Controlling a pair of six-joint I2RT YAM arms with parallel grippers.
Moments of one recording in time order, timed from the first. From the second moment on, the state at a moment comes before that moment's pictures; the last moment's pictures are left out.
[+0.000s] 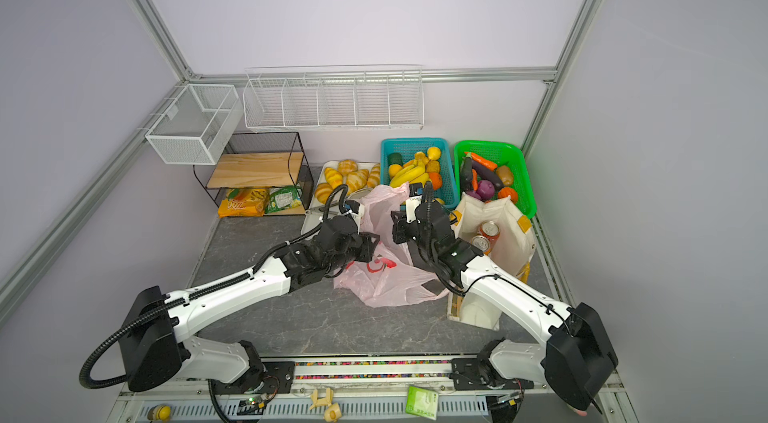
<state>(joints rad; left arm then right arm) -0.93 1.39 1.01 -0.23 -0.17 -0.60 0.68 1.26 0.89 -0.01 0.05 0.36</state>
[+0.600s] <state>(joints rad) -0.41 0.97 1.06 -0.55 0.37 -0.55 0.57 1.26 1.01 -0.38 0.04 0.12</state>
